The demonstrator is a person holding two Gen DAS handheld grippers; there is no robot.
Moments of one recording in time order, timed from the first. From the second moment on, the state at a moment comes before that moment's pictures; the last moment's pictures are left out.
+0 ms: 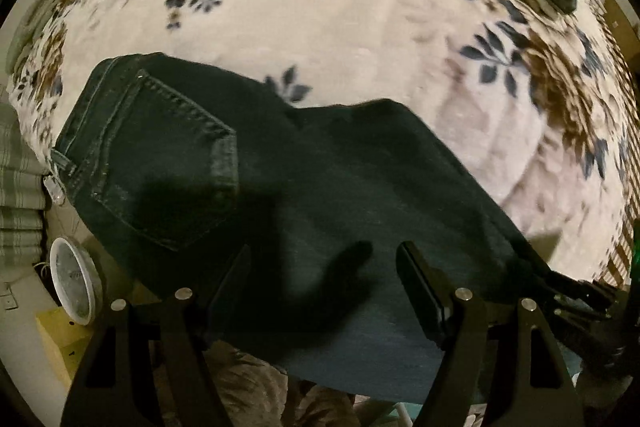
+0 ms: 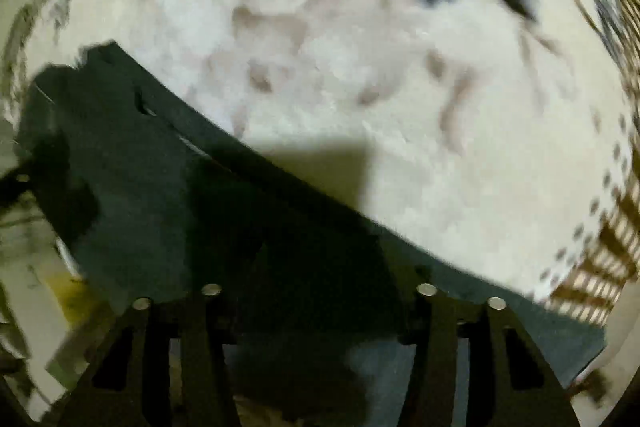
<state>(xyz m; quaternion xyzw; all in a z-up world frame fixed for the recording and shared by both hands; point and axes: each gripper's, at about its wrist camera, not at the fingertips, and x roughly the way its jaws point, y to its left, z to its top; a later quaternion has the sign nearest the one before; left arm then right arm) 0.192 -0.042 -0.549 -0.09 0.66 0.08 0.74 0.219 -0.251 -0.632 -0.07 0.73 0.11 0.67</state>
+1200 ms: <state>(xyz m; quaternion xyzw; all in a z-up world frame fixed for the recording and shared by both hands) 0.164 0.253 -0.602 -0.38 0.61 0.22 0.66 0.106 -0.212 -0.631 0.45 0.72 -0.06 0.53</state>
